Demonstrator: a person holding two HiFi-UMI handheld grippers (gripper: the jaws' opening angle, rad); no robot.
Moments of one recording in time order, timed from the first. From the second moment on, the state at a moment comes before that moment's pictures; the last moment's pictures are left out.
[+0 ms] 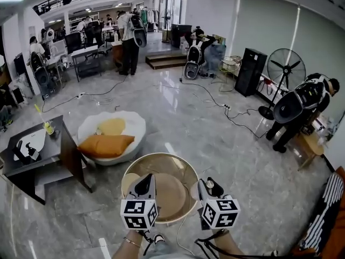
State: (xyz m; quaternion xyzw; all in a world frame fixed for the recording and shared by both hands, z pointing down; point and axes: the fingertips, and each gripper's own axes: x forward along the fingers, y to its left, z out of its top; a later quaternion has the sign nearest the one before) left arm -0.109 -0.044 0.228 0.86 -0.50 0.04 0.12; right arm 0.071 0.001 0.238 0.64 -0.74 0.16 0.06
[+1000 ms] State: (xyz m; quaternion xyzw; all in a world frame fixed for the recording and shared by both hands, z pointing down) left arm -0.094 -0.177 0.266 0.86 -0.47 0.07 0.15; right arm 0.070 -0.121 0.264 0.64 -0.74 0.19 0.07
